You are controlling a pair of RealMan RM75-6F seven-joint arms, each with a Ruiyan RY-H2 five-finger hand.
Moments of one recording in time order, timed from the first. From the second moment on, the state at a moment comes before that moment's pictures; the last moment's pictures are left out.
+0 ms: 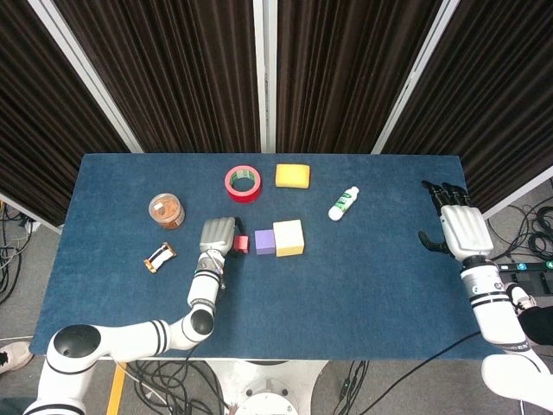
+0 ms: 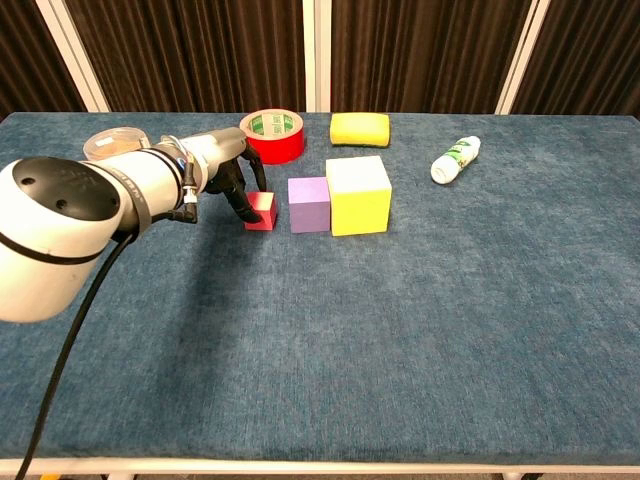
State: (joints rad) left arm -1.01 -1.94 -0.41 -1.16 0.38 0.98 0.70; right arm 0.54 -1.05 0.22 -1.74 -1.01 1.07 -0.15
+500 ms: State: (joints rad) left arm -0.96 -1.83 -0.36 -1.32 0.51 1.04 0.68; right arm 0.53 -1.05 0.23 -1.75 -1.02 1.07 -0.15
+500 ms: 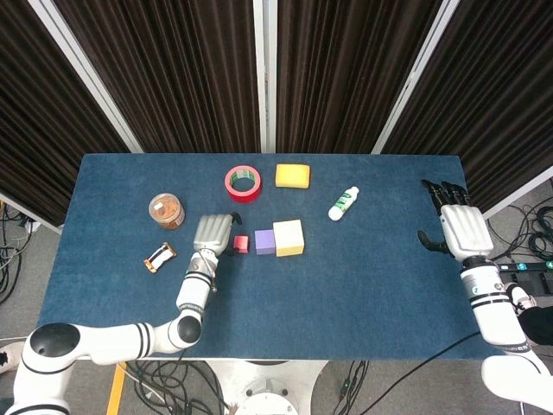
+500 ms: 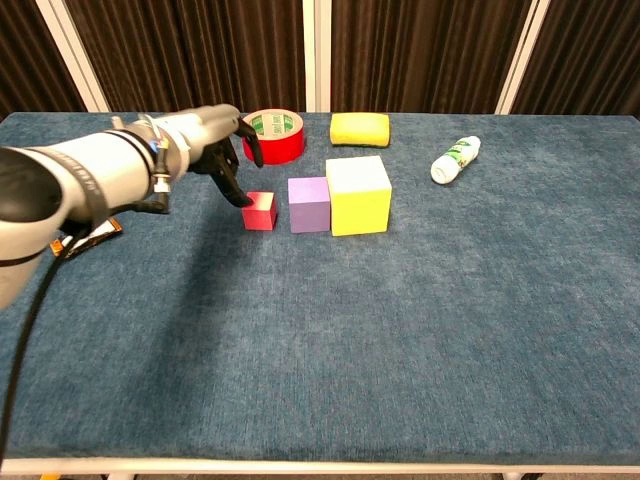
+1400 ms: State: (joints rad) left arm -0.96 -1.96 -0.34 -0.99 0.71 0.92 0.51; right arm 0.54 -1.05 0.24 -1.75 -0.99 1.07 -0.17
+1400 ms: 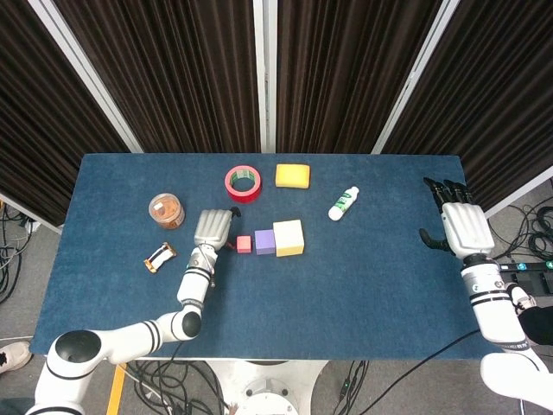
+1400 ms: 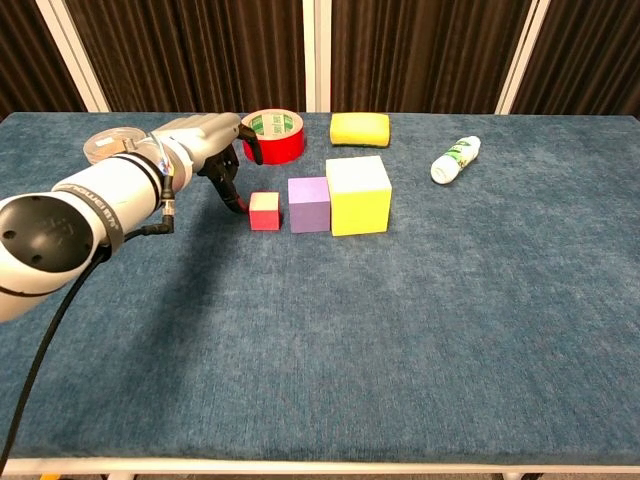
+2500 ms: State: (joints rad) left arm -0.96 -1.97 -0.37 -1.01 0.71 0.90 0.52; right arm 0.53 -1.04 0.24 -1.75 -0.99 1.08 -0.17
